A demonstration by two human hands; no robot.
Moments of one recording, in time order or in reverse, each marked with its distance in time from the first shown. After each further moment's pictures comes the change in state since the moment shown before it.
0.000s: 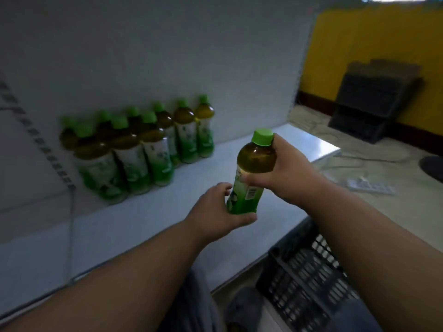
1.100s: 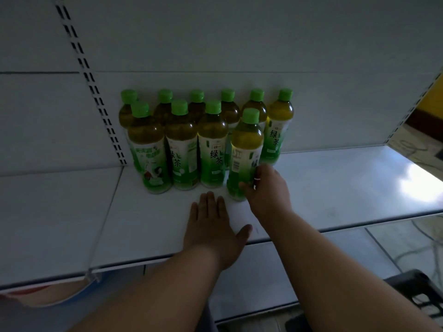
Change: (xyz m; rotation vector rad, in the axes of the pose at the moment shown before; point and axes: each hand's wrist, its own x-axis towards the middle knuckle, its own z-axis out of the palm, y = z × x) left_hand 0.033 -0.105 -0.003 0.732 0.083 -0.494; right_hand 0.122 0.056 0.179 -0.175 -0.064 -0.010
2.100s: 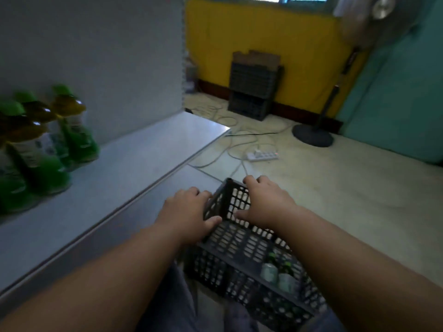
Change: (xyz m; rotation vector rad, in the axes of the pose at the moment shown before) left_hand -0.115 0.183 -0.022 -0.060 0.067 0.977; right_hand -0.259 0.095 -0.235 -0.637 -0.032 0.584
